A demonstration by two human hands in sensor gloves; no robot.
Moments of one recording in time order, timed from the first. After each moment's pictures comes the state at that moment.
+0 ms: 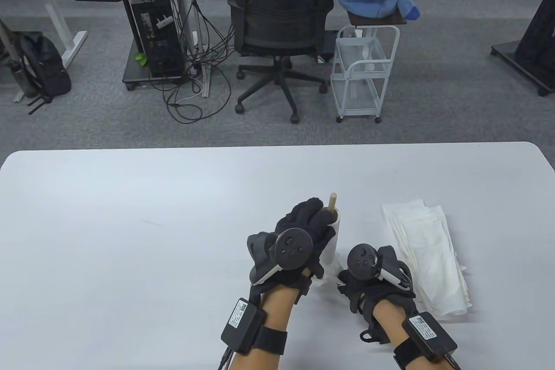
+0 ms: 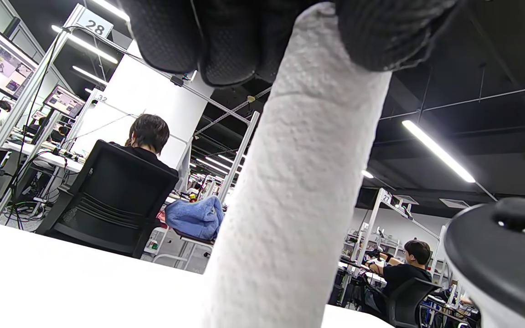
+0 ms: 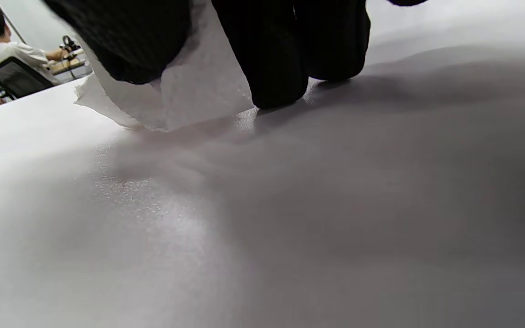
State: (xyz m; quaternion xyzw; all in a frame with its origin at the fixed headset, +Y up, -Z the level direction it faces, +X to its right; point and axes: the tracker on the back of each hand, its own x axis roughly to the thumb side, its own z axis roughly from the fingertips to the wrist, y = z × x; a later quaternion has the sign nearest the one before) left_hand -0.031 -0.638 -0.376 0.17 -0.20 0.24 0.94; right_hand 0.167 -0.760 -0.389 0.12 0.16 0.97 0.12
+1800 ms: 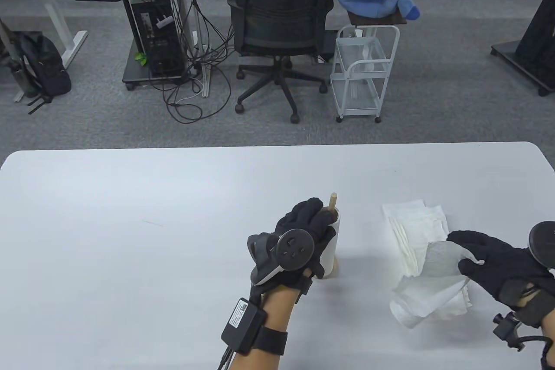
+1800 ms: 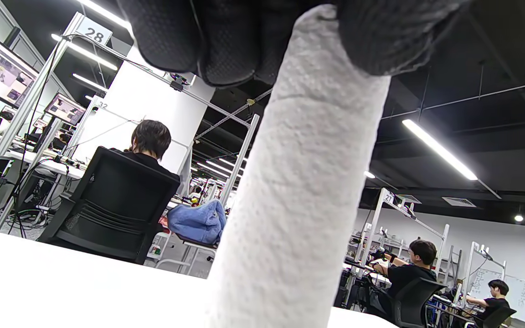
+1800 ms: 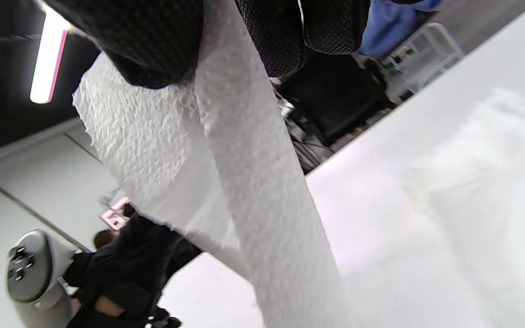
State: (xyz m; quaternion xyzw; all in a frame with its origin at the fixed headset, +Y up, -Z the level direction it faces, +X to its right) left_hand -0.029 -0.638 -0.376 0.17 -0.19 0.23 0.94; right_hand 0.370 -0.577 -0.325 0.14 0.10 0.90 0.40
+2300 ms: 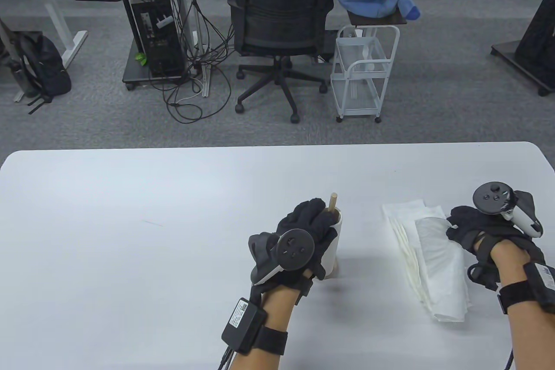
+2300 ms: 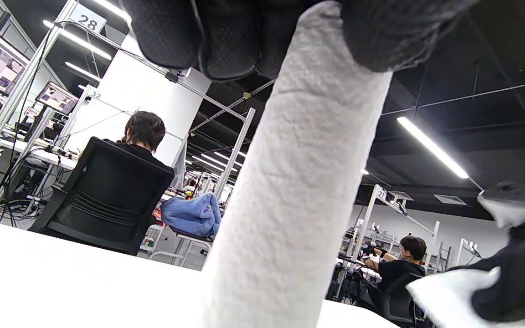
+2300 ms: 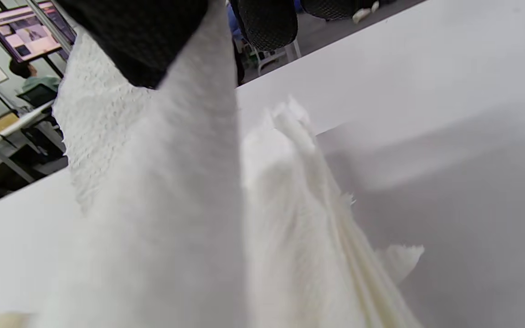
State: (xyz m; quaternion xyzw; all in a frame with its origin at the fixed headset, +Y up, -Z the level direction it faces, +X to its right) left_hand -0.029 -0.640 -0.376 0.17 -0.21 0.24 0.94; right_hand 0.388 -0.679 -0.462 -0.03 0.15 0.97 0.19
